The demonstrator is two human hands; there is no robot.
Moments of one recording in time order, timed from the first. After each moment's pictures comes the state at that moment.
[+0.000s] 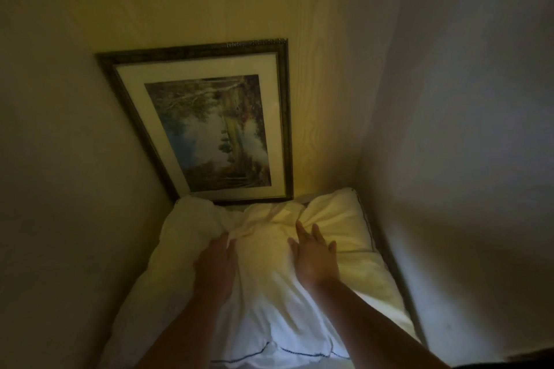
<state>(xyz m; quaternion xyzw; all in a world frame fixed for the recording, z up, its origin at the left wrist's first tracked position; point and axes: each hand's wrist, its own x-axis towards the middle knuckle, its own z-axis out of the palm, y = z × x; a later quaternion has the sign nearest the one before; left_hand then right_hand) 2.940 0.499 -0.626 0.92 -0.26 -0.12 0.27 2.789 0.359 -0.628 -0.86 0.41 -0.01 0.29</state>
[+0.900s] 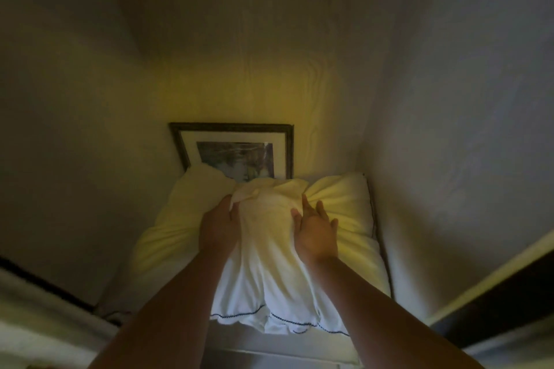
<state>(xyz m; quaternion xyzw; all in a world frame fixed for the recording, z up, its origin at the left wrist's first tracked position) 2.876 0.503 -0.308 0.90 -0.26 -0.03 0.36 2.743 0.364 -0.338 -0.86 0.40 -0.12 0.28</state>
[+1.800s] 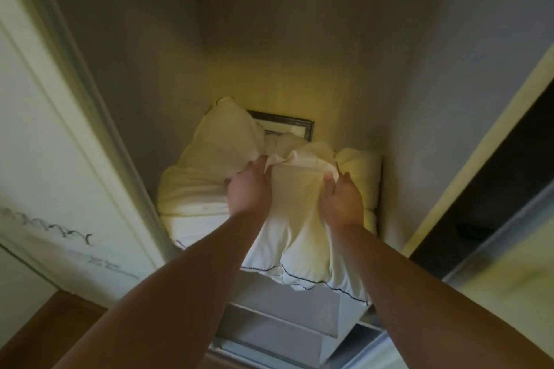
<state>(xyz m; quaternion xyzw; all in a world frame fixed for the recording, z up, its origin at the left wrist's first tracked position) 2.745 0.544 -0.215 0.90 -0.28 0.10 0.34 2.656 0.388 -0.257 -0.84 0.37 -0.28 0.30</state>
